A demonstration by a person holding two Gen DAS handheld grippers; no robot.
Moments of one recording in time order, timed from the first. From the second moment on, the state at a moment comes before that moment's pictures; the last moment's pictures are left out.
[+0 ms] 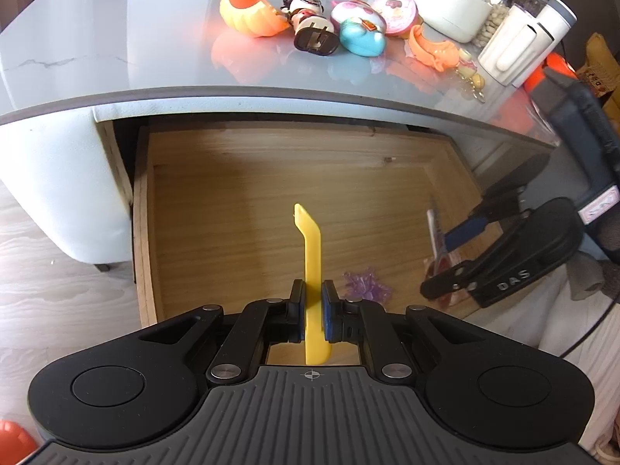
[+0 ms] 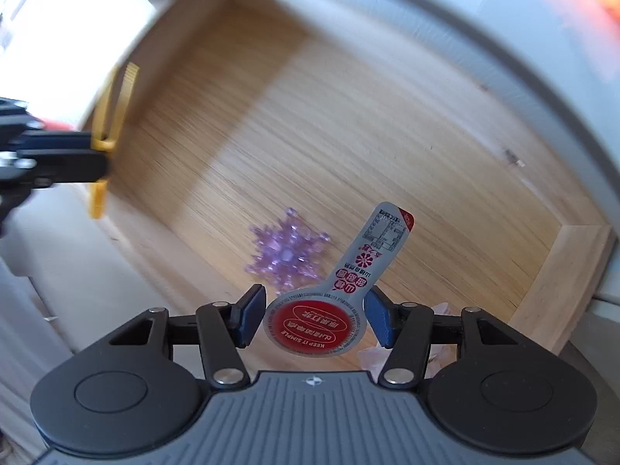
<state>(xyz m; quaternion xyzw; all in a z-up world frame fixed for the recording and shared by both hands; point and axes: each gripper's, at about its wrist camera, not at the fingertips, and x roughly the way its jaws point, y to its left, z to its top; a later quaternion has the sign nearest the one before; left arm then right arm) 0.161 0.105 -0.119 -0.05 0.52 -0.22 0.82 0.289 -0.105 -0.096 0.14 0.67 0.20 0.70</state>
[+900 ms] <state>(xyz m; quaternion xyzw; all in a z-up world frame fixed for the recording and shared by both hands) 0.296 0.125 -0.032 -0.11 0.42 -0.06 0.90 0.187 -0.189 -0.054 0.32 0.43 0.10 0.84</state>
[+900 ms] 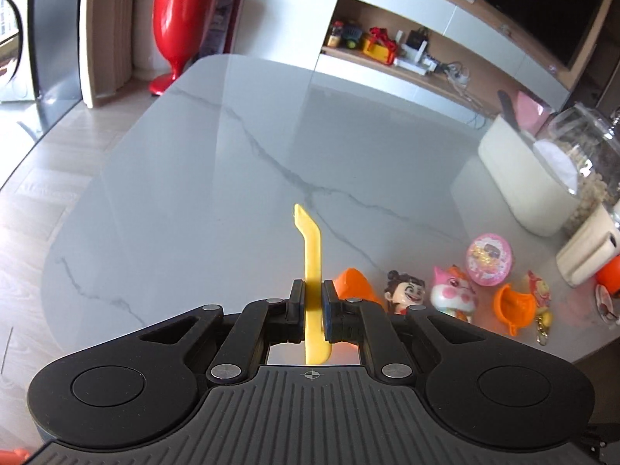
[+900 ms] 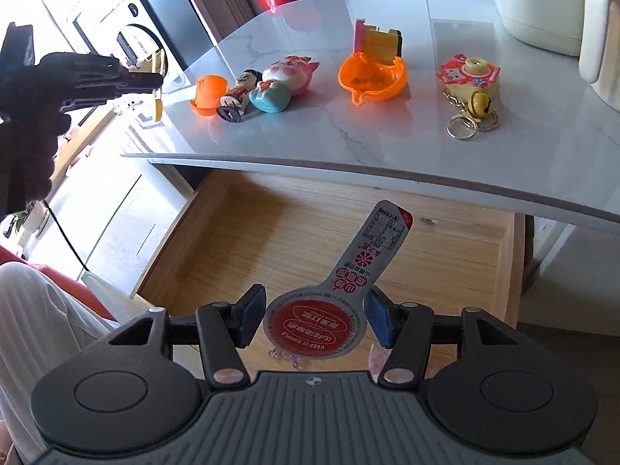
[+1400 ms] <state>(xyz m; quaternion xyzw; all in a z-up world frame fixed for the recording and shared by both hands) 0.222 0.139 -0.023 -0.14 0.30 -0.11 0.94 0.183 -0.197 -0.064 0.33 0.42 0.07 0.84</state>
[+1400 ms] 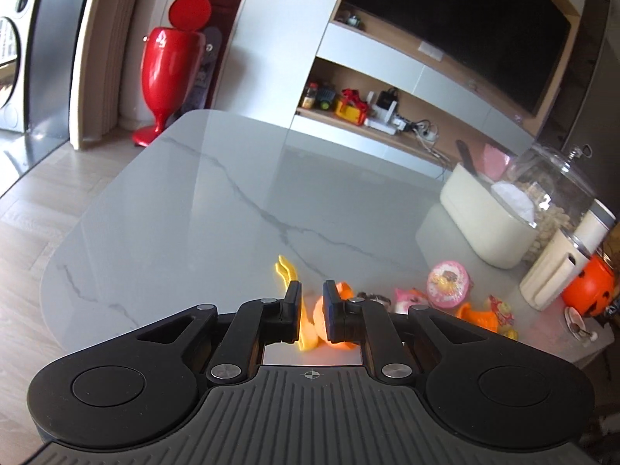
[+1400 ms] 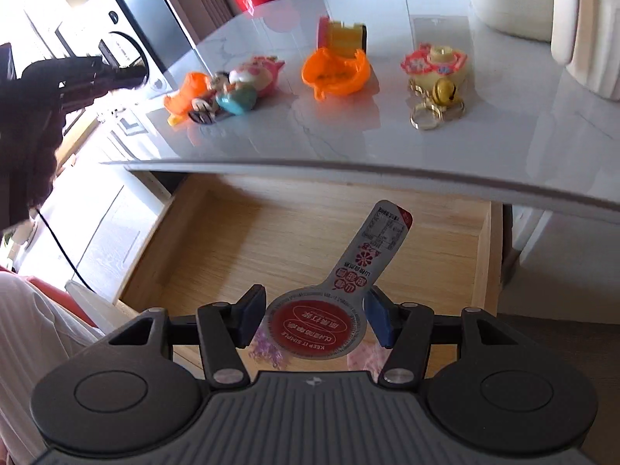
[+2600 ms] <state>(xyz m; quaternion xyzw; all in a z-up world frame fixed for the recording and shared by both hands) 0.174 -0.004 -0.103 0.05 0.51 -0.40 0.76 0.181 -0.271 -0.054 0.33 0.39 -0.04 0.86</state>
